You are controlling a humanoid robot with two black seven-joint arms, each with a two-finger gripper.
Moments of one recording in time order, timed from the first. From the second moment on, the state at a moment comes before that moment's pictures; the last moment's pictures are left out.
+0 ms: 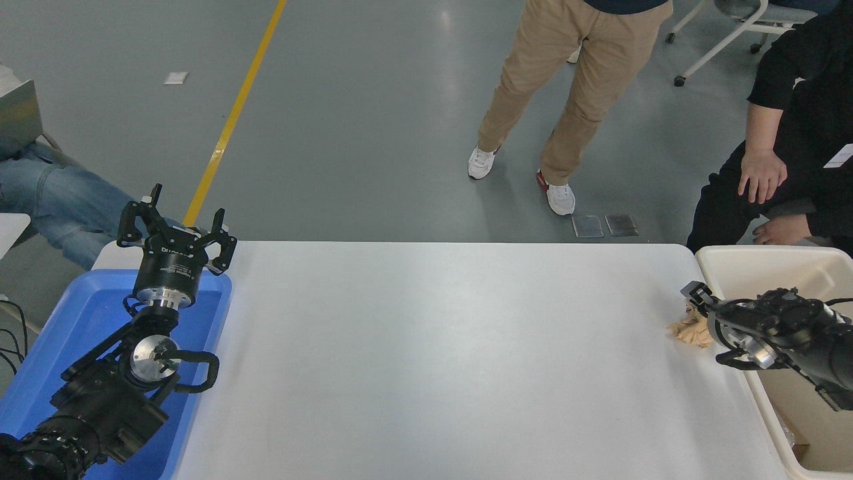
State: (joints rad) left arm -0.61 0.21 -0.91 -0.40 -0.07 -0.57 -0.53; right arm 0.98 -0.36 -0.72 0.54 0.05 -0.12 -0.21
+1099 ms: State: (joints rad) left arm -0.61 0.21 -0.91 -0.41 -0.07 -0.57 -0.53; right arm 1.23 -0.52 -0.83 0.79 -0.09 -0.01 -0.14
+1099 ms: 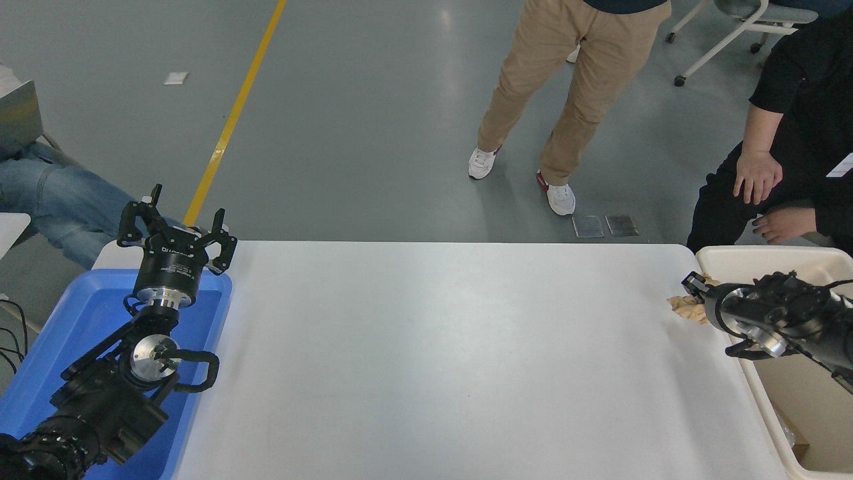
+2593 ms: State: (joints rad) left arm -0.61 0.21 -0.91 -0.40 -0.07 -0.57 -0.53; right arm 1.79 -0.84 -1.18 0.86 -0.10 0.22 -0.15
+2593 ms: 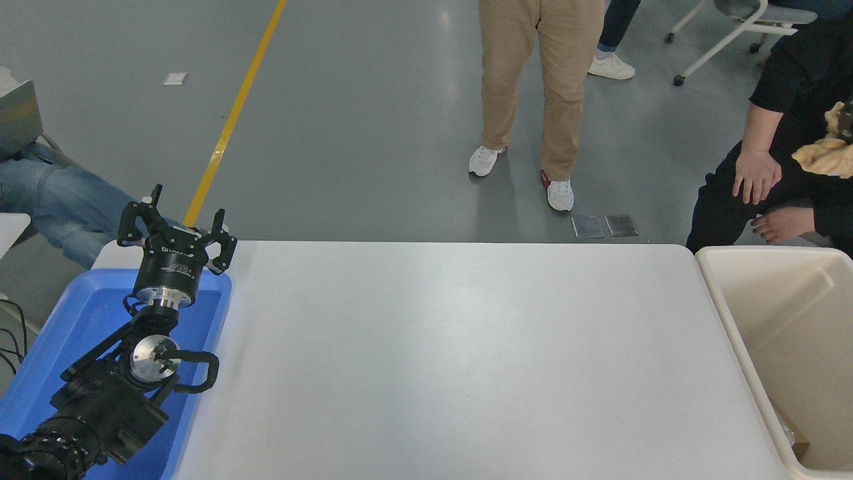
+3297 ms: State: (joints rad) left arm -0.61 0.21 -0.91 -0.40 -0.07 -0.57 -0.53; right arm 0.91 -0.59 -0.95 0.28 0.41 -0.06 -0.15
